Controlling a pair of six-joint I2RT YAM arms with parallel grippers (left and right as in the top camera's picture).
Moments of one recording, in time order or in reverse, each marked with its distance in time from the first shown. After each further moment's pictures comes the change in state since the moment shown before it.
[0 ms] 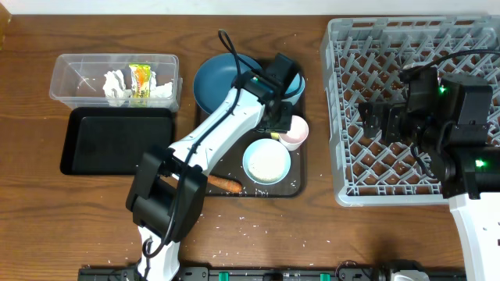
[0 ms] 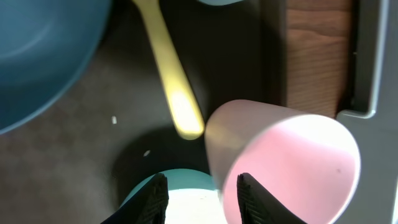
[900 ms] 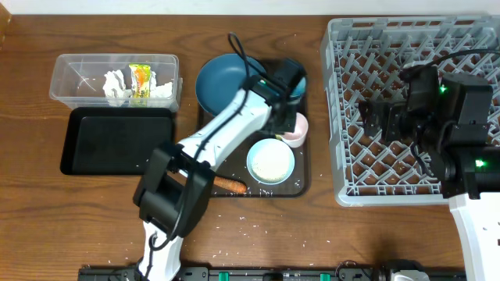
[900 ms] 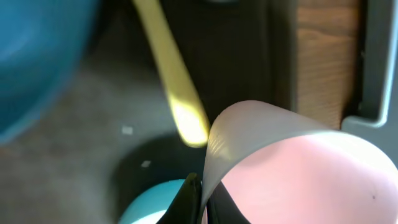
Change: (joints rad) left arm 0.017 0.035 0.011 0.018 0.013 -0.007; right arm 0.000 0.000 0.000 0.048 -0.013 0.002
